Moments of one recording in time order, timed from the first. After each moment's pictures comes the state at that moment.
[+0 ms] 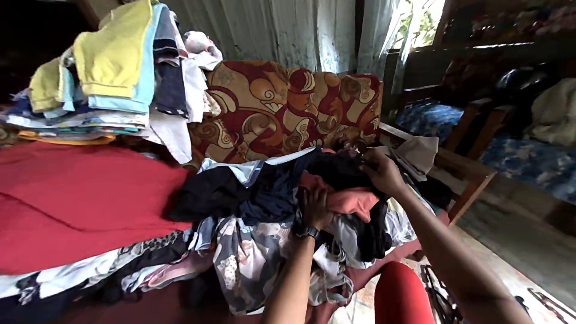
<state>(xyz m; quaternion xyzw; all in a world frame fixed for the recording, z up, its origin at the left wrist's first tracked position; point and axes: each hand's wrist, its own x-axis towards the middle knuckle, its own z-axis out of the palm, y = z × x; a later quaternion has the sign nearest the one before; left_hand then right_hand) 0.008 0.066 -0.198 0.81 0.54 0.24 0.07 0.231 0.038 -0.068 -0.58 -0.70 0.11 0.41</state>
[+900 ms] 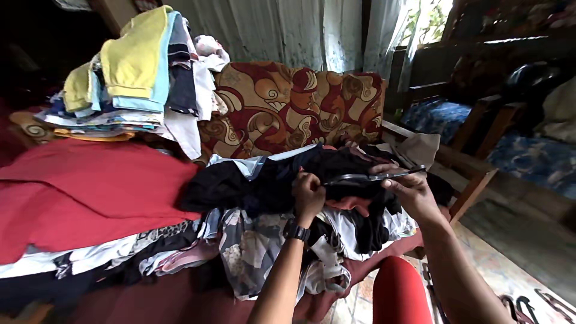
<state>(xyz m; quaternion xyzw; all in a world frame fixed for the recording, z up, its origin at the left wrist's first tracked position) -0.003 0.018 -0.119 0.68 0.48 0.53 0.17 0.245 -0.043 -0.084 -0.17 -0.68 0.30 0.64</state>
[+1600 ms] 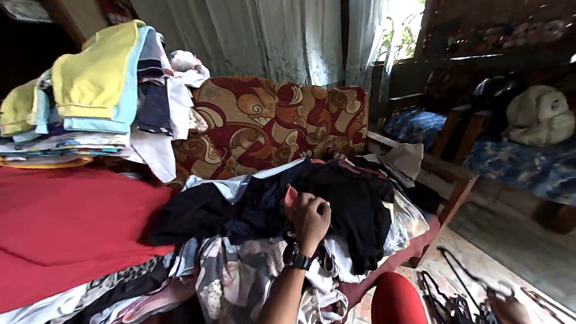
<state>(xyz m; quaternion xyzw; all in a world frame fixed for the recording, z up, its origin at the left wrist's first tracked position) 0.022 0.018 -0.130 0.74 0.51 0.44 0.06 0.466 -0.190 -0.351 -0.88 -0.24 0.19 0.36</state>
